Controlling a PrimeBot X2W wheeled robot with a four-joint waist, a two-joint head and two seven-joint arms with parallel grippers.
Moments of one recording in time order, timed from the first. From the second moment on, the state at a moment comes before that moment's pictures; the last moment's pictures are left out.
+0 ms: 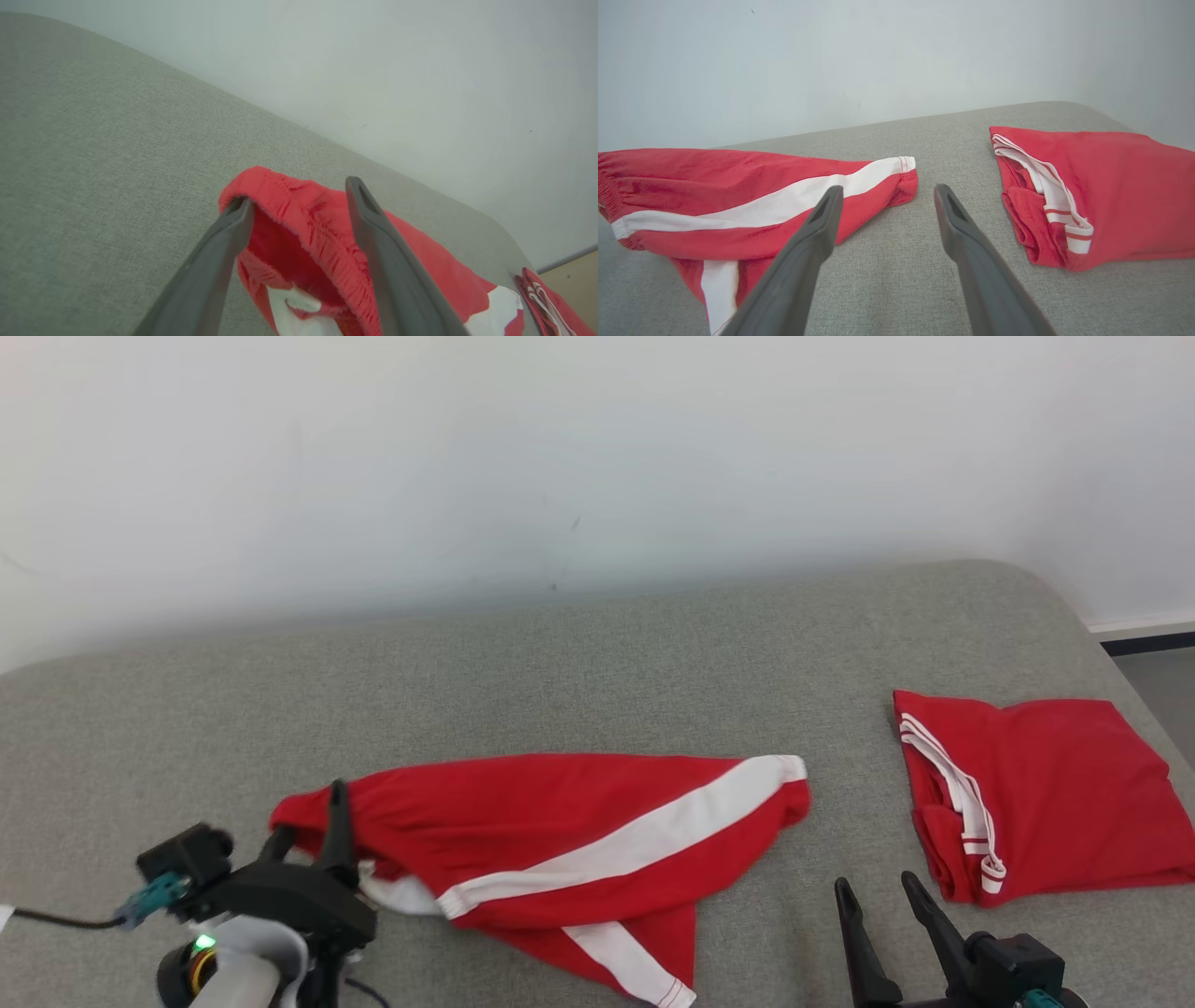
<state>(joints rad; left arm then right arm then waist) -0.46 0.25 -0.44 0.68 -1.03 0.04 -0.25 0.04 -0.05 0.07 0.21 0.17 0.13 -0.15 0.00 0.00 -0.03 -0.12</state>
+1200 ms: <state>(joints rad) -0.19 0.29 -0.48 0.53 -0.90 -0.05 -0.15 0.06 -0.05 0.03 0.19 0.17 0.13 -0.14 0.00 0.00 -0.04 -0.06</state>
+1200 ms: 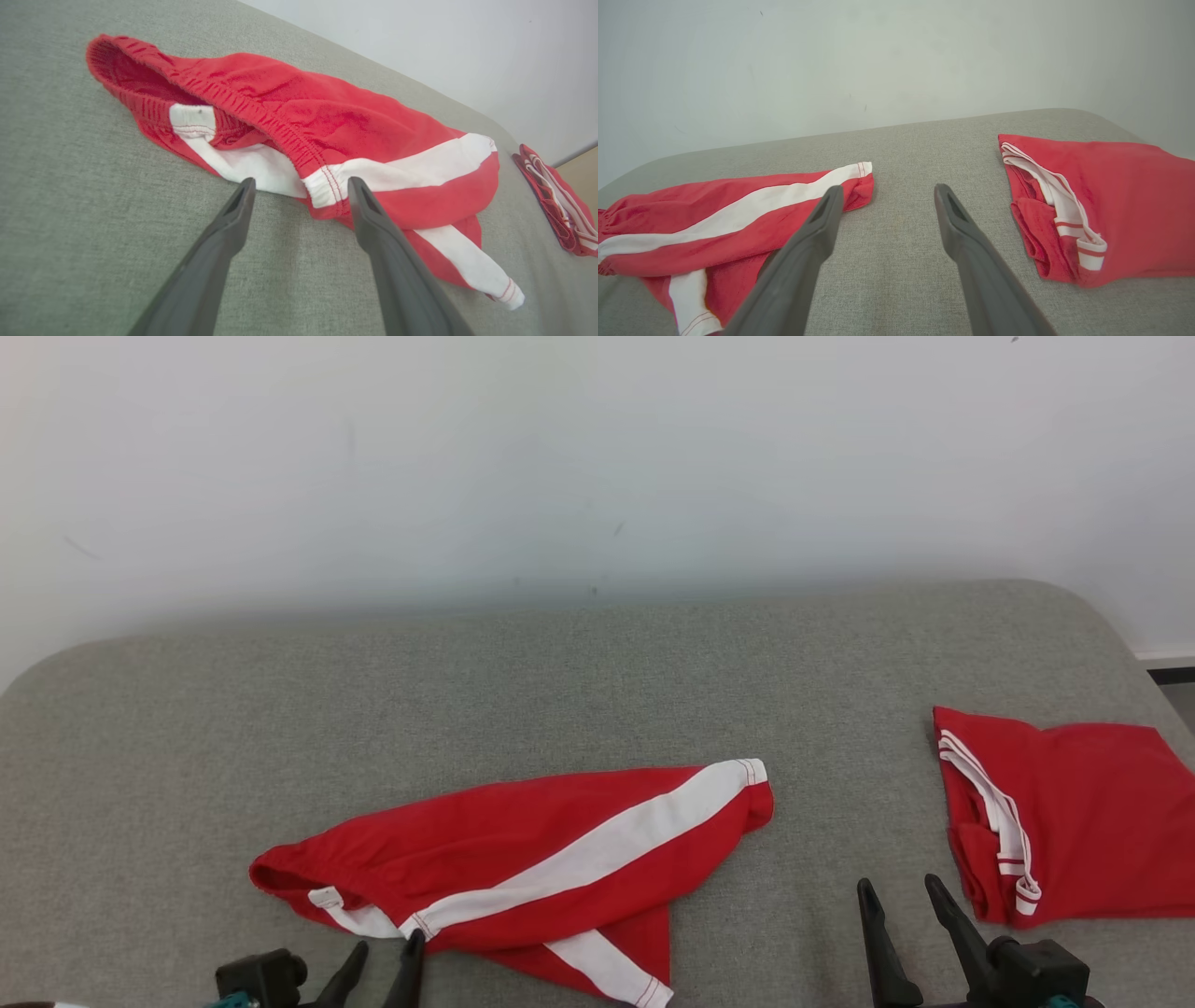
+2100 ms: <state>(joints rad) -0.26 0.25 -0.52 0.60 -0.90 -0.01 -0.07 0.03 -0.07 0.07 0.17 0.16 0.13 -0.11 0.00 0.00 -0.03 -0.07</state>
